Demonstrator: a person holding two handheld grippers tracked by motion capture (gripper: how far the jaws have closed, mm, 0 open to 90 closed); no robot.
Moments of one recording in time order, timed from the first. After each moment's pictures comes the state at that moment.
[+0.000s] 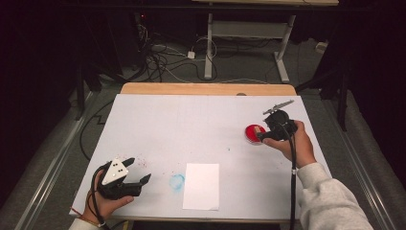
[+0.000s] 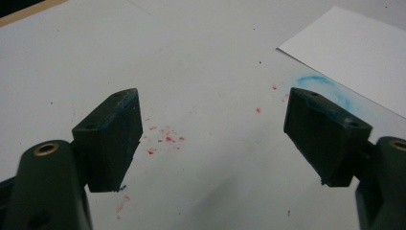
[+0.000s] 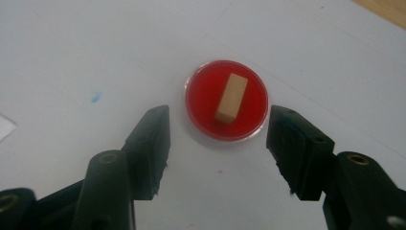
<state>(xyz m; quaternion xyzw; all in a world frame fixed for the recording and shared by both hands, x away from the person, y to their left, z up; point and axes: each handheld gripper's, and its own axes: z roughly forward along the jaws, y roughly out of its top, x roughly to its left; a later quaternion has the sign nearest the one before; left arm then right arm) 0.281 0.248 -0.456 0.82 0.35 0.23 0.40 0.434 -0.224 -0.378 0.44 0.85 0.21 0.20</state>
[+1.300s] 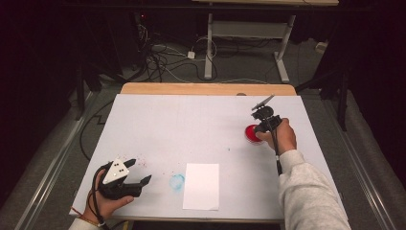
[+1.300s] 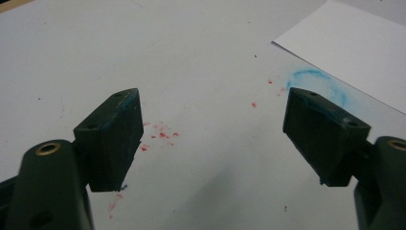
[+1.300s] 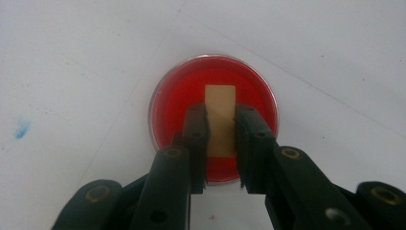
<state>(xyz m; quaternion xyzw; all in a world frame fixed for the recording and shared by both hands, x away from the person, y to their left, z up) 0.283 0.247 -0.458 0.82 0.35 0.21 0.39 0.489 -0.207 -0.416 0.49 0.85 0.14 0.16</state>
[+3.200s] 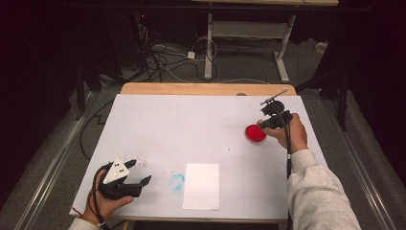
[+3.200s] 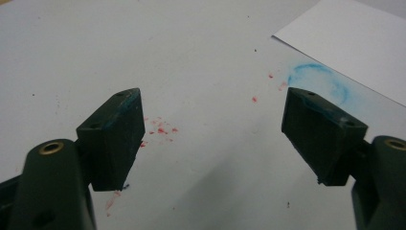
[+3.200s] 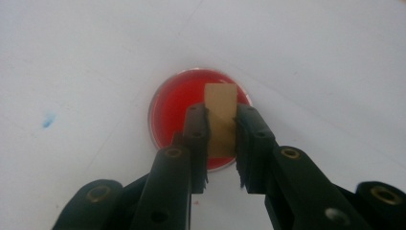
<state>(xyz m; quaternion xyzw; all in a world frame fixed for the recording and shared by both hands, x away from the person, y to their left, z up) 0.284 0.249 -0.462 0.83 0.35 0.21 0.39 0.476 -0.228 -0.379 0.46 0.85 0.19 0.17</state>
